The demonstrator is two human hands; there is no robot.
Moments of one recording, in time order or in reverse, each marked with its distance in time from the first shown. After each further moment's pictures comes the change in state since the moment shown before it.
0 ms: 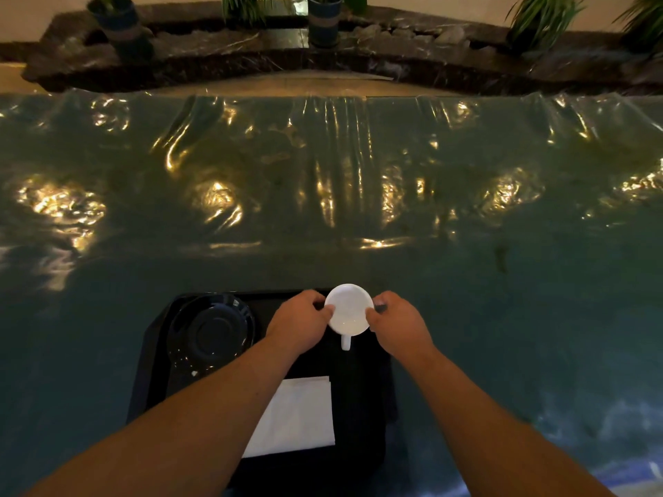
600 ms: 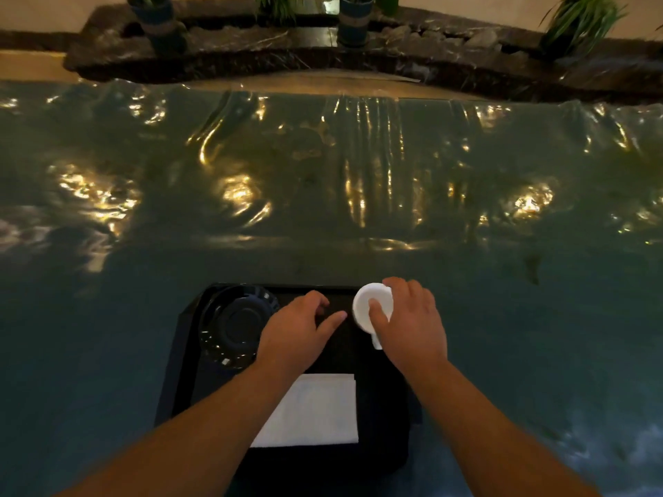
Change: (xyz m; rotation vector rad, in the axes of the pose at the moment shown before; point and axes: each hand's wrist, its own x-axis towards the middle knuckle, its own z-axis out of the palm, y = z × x) left_hand -0.036 -0.051 -0.026 0.106 0.203 0.204; right_hand -0.033 -0.041 0.018 -0.282 0.328 -0.404
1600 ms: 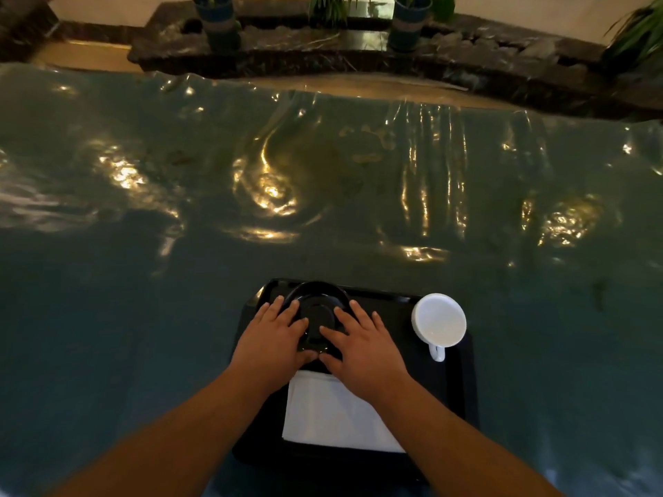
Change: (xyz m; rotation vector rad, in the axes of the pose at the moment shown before) left_hand -0.034 -0.127 -0.049 0.513 -0.176 0.096; right_hand -0.023 -0.098 0.103 -0.244 -0.539 -0.444
